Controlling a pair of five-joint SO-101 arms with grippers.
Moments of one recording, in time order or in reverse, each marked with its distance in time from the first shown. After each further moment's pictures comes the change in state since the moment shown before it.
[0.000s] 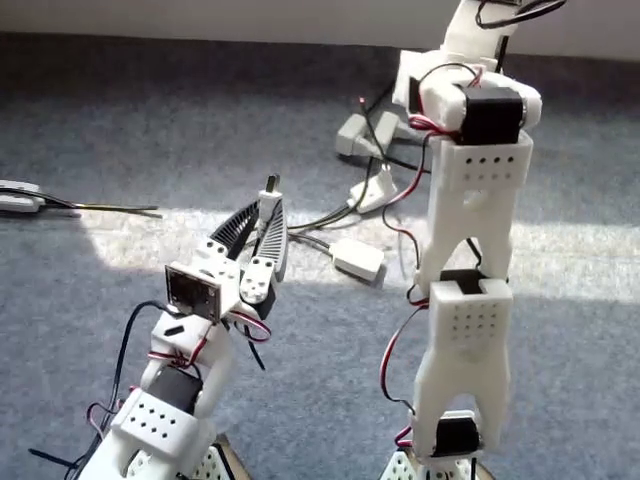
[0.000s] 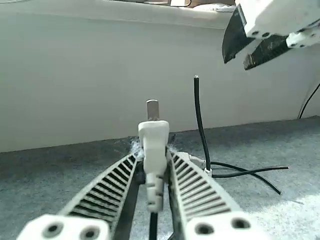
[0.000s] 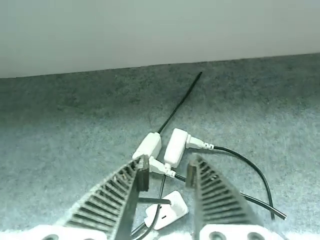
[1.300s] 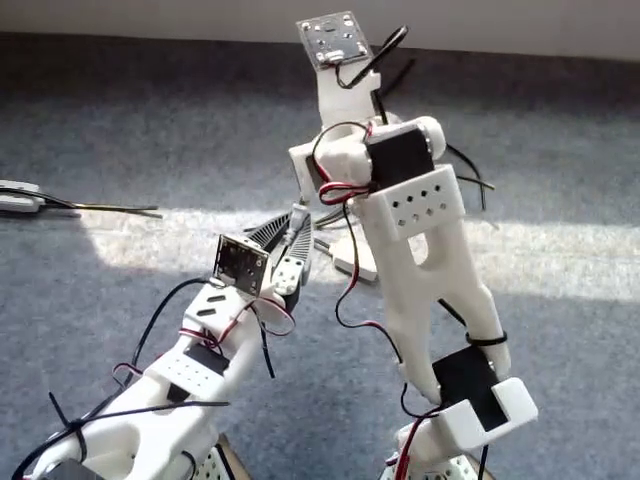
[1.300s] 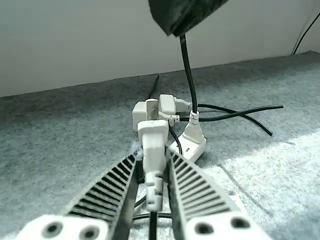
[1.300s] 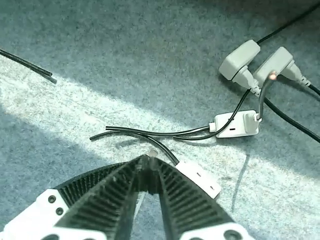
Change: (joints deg) left arm 4.0 39.3 -7.3 -19.8 0.2; right arm -19.7 -36.8 63.2 -8.0 5.8
